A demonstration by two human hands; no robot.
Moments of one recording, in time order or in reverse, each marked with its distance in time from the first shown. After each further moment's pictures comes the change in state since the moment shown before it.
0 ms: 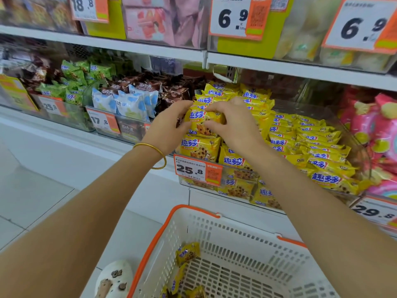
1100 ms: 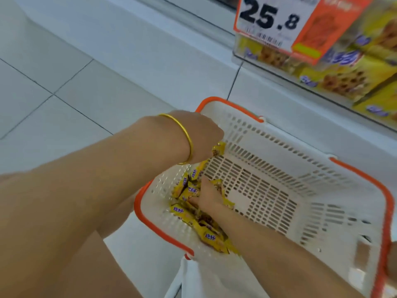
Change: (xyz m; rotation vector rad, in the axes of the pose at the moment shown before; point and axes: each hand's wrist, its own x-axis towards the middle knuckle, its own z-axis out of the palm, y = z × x) left_hand -0.147 -0.047 0.061 0.811 -1.116 -0.139; right_hand -0.302 0.084 0.305 0.091 -1.016 0.597
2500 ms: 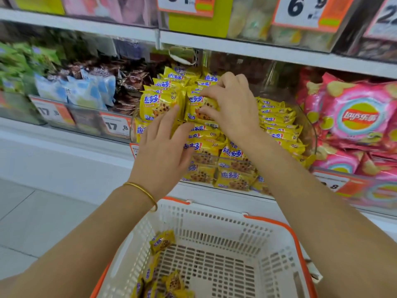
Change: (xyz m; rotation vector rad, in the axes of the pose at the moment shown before) left_hand -0.001 0.044 -0.116 -0.181 1.224 0.031; right_hand -0.190 -0.104 -0.396 -0.496 1.322 -0.480
